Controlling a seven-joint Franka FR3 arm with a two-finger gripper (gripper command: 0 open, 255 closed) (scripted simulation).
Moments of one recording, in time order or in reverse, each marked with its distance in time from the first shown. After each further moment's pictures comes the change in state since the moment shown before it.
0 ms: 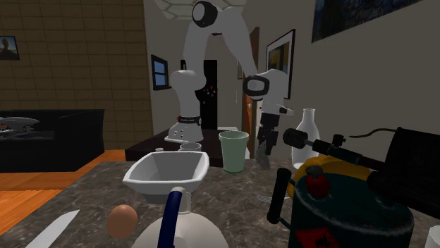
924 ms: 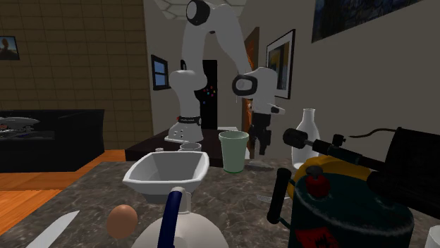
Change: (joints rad) arm -0.086 -0.057 -0.019 -0.081 0.029 0.068 -0.231
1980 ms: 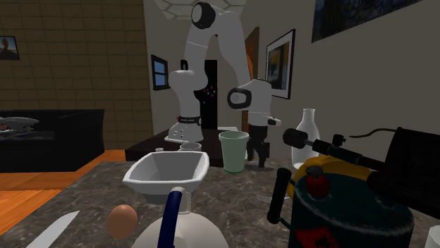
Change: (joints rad) arm -0.061 0.145 0.003 0.002 0.010 0.206 -0.116
